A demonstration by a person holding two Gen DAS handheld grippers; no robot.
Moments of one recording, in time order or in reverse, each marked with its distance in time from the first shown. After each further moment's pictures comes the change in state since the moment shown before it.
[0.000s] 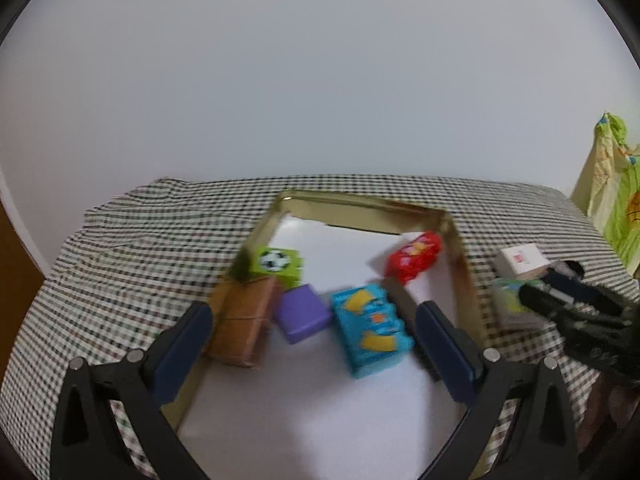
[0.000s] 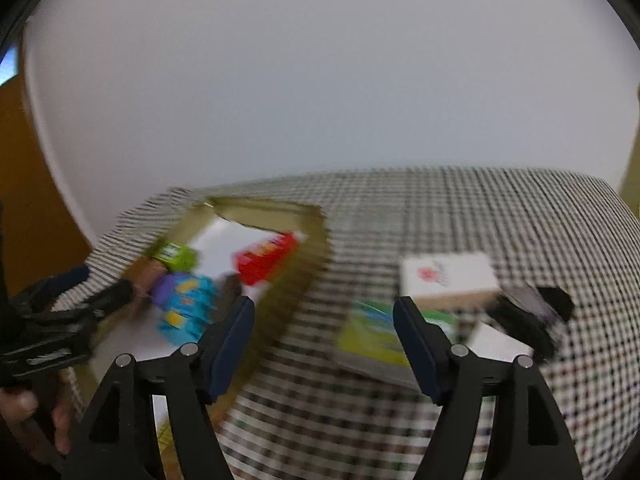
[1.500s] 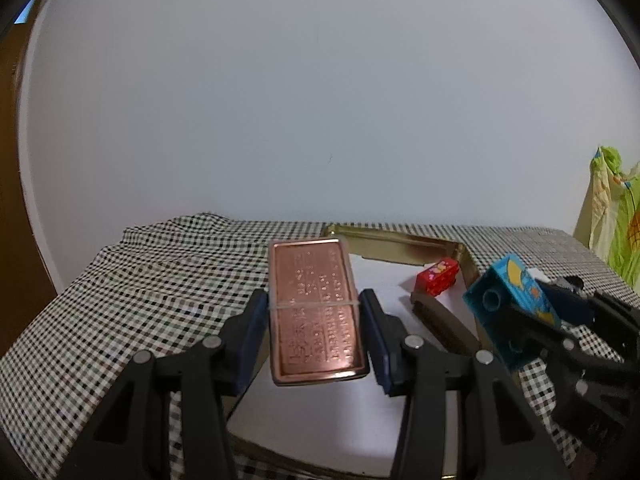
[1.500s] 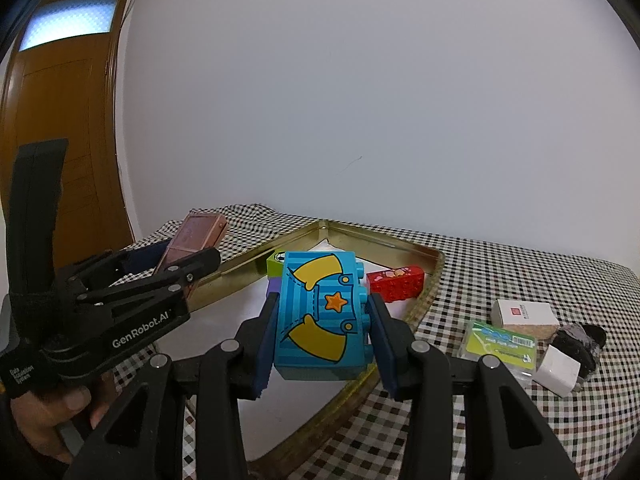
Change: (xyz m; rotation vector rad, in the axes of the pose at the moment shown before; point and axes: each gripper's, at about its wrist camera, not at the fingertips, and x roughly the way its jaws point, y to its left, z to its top) left arm -0.050 0.039 -0.045 -0.042 -0.243 0.046; right arm -0.025 0.113 -0.046 -0.264 -0.263 0.138
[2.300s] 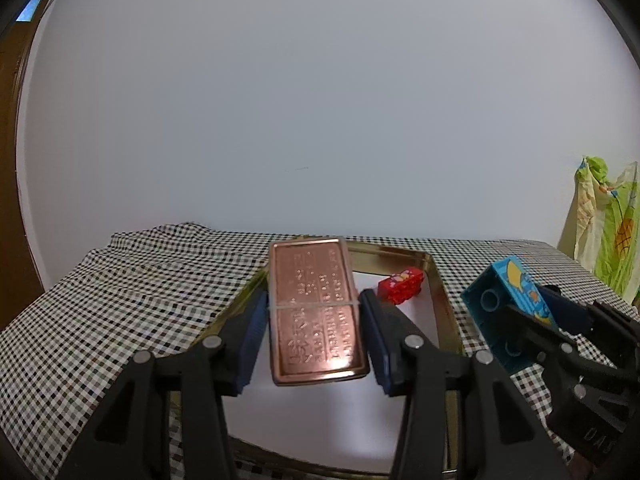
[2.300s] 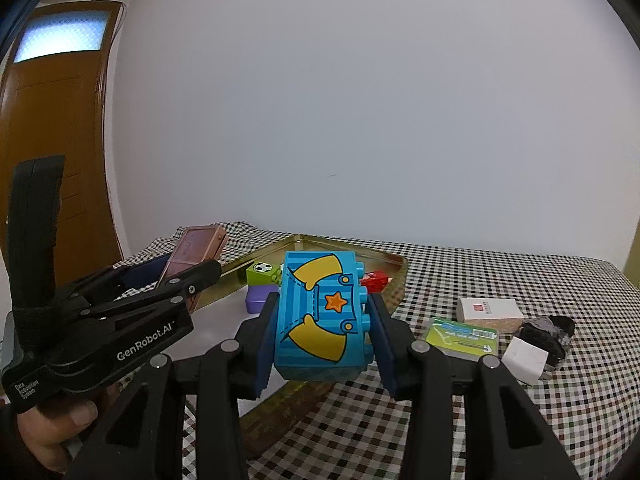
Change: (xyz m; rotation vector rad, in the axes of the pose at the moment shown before) left arm -0.018 -0.033 -0.016 -0.026 -0.086 -0.029; right arm -0.032 -0.005 -0.016 0.024 -0.078 -0.054
